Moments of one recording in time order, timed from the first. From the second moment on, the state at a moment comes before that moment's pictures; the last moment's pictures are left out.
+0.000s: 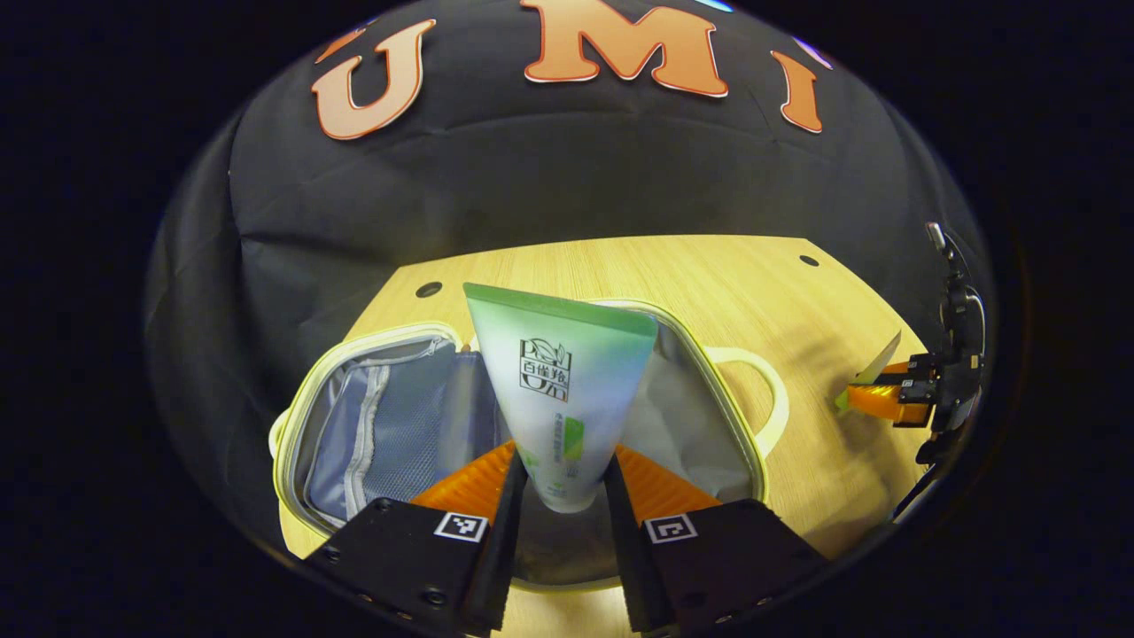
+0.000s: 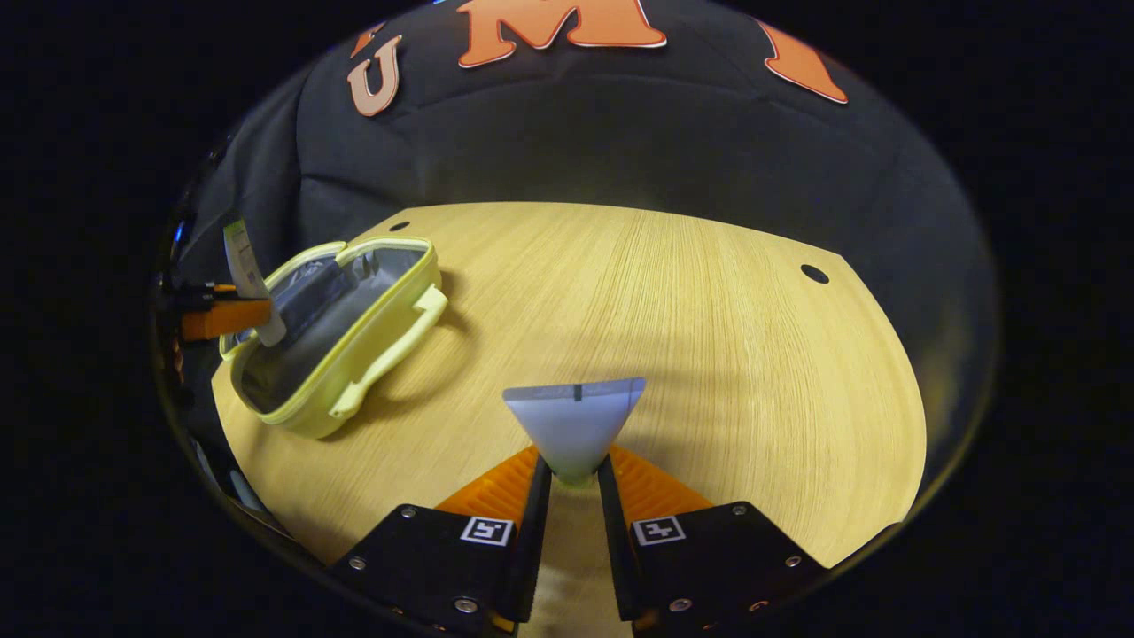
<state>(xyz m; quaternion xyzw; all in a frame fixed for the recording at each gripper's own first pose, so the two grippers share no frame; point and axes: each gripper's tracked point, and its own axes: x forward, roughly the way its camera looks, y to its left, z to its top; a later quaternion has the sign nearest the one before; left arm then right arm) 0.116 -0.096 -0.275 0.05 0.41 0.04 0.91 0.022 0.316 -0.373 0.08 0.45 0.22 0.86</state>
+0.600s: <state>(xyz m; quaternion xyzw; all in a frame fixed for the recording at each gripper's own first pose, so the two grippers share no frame) 0.108 -0.077 -0.339 0.01 0.52 0.02 0.86 0.024 0.399 -0.259 0.08 0.41 0.28 0.86</state>
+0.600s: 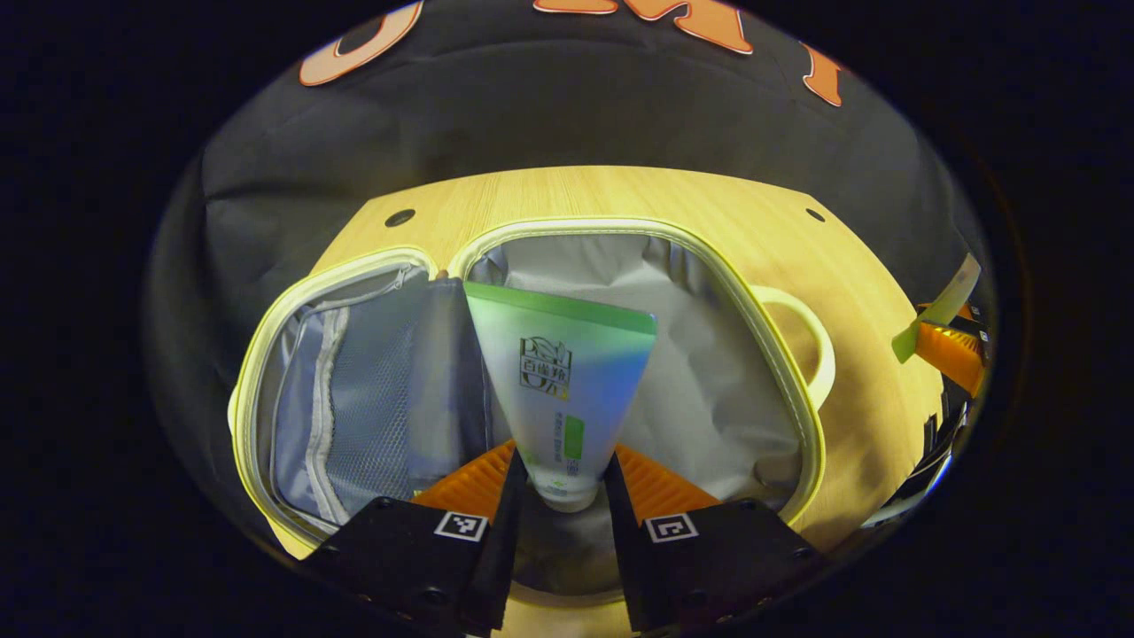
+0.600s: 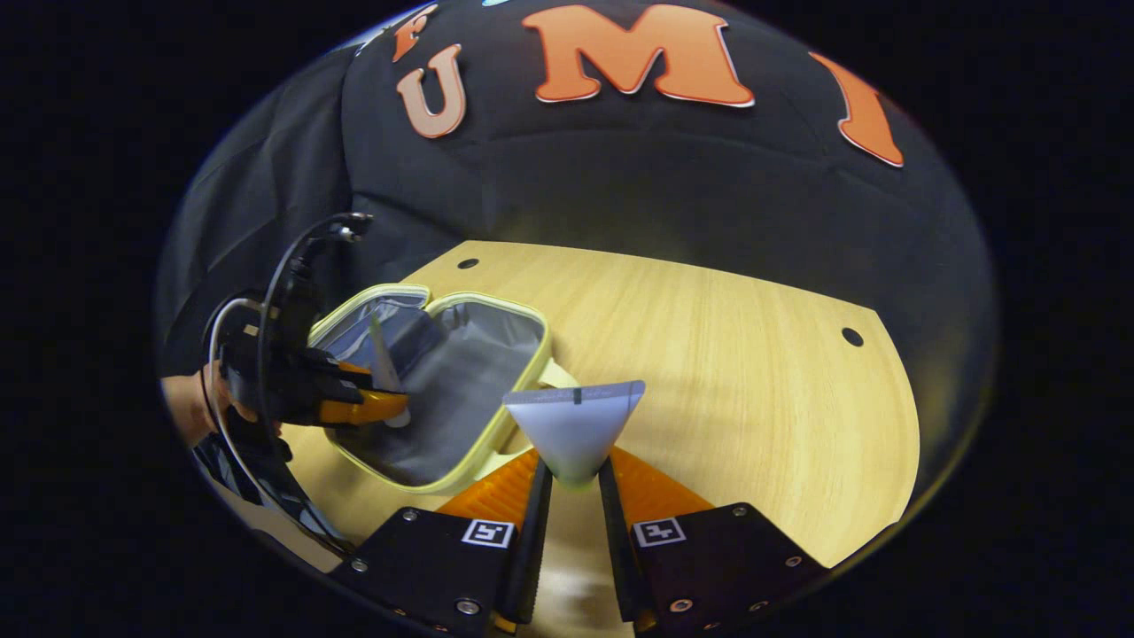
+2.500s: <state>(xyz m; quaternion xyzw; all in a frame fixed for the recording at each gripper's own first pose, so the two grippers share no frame) 0.032 0.241 -0.197 -0.16 0.38 0.27 0.87 0.053 0.501 -0.256 0.07 0.50 0.25 0.82</state>
